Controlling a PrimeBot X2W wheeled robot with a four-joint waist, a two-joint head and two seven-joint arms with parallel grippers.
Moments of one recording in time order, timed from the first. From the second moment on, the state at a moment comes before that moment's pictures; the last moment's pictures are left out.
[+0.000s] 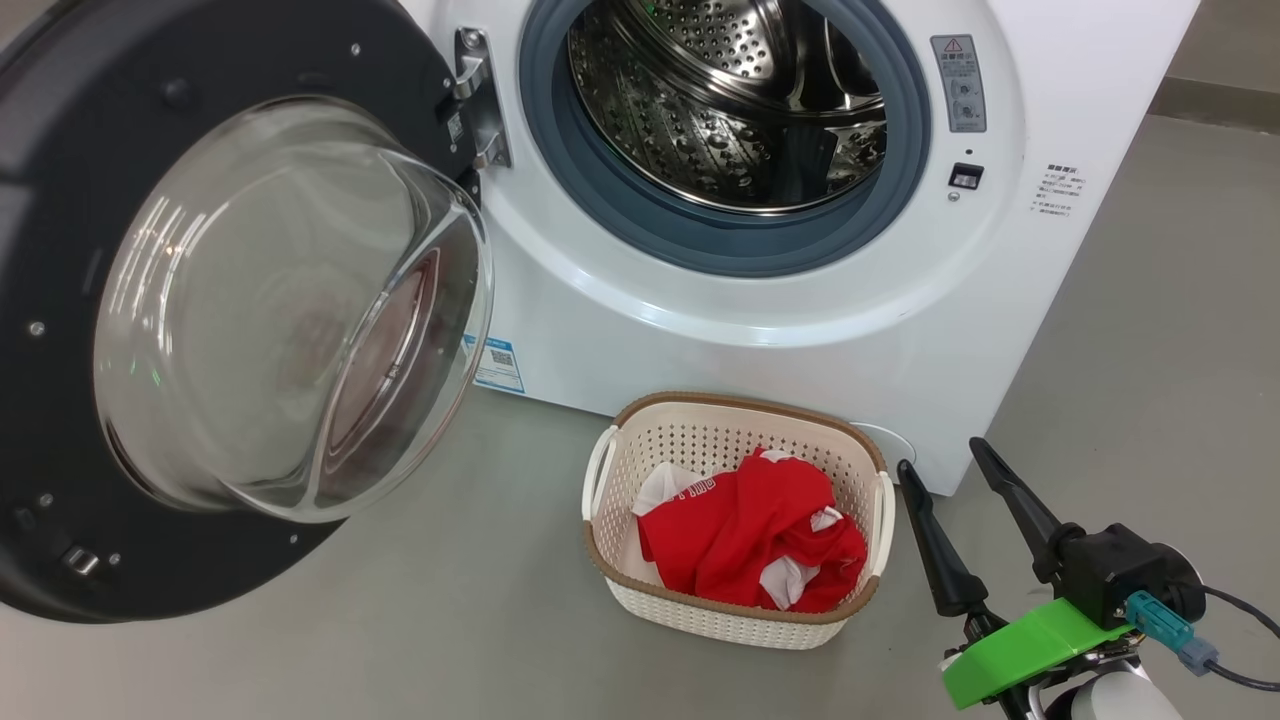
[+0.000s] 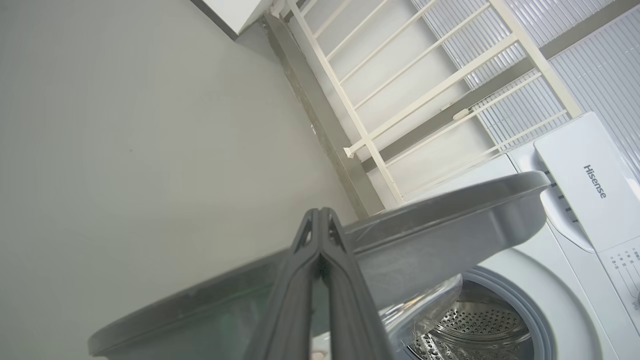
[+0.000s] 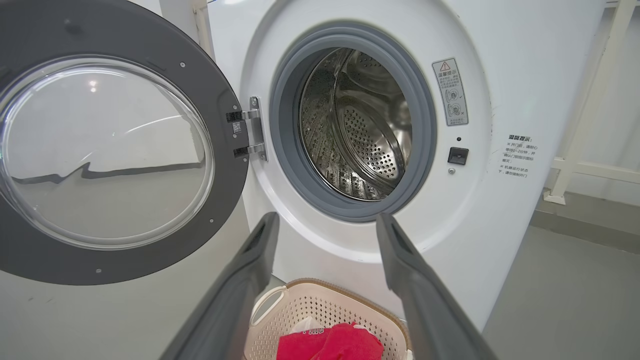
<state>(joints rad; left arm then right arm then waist) -0.63 0.21 0.62 0.42 -0.73 0.18 0.57 -0.09 -0.09 0.11 0.24 0.24 0.12 -0.26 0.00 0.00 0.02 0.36</state>
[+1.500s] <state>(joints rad) -0.58 0.09 0.69 0.41 -1.12 -0.07 0.84 -0.09 -0.07 0.11 0.24 0.24 0.12 -0.26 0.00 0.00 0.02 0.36</state>
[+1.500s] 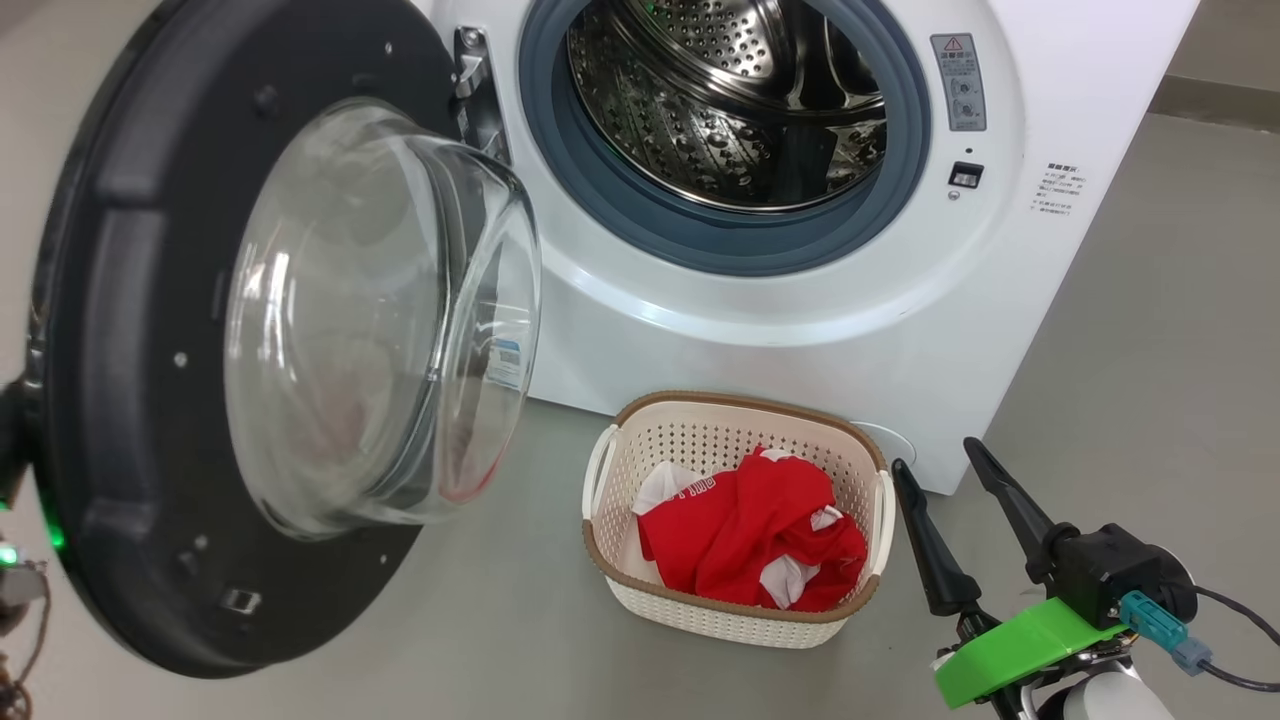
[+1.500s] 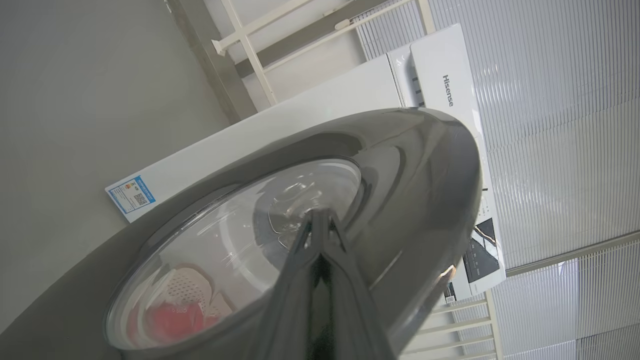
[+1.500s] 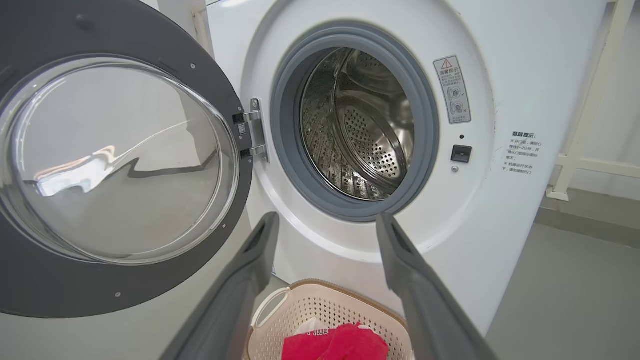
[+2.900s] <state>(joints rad) -0.30 0.03 0.32 0.00 -1.50 0.08 0.75 -0.10 -0.06 0.10 0.24 0.24 0.12 -0.26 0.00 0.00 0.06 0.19</state>
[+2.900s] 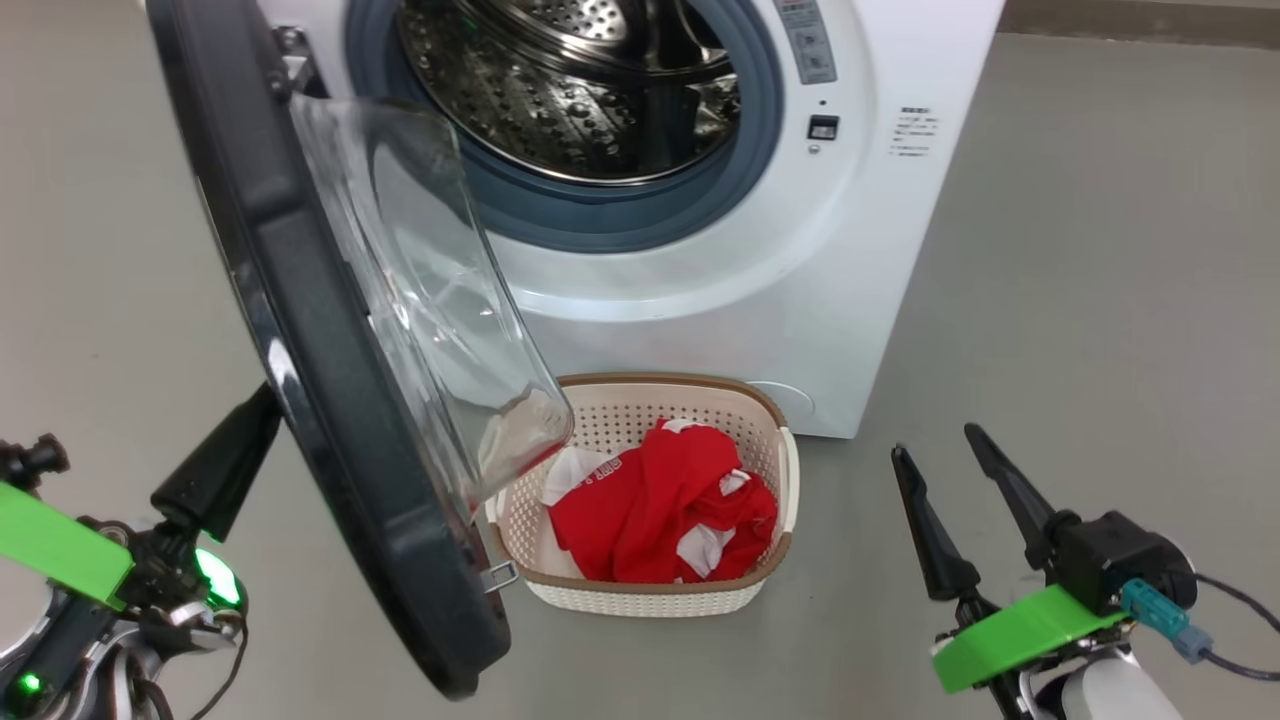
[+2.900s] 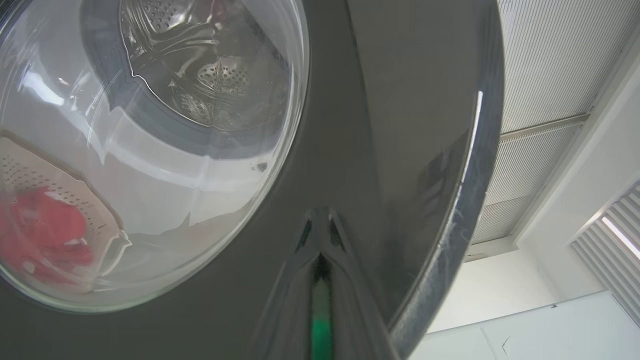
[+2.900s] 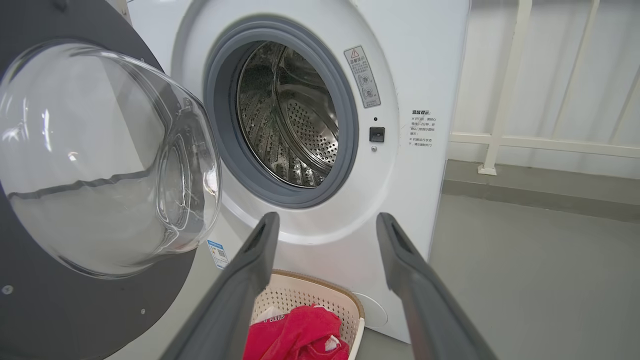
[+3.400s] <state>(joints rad) -0.28 0.03 0.28 0.00 -1.53 0.08 0.73 -0.11 -0.06 0.10 0.24 0.24 0.12 -0.26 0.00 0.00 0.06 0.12</state>
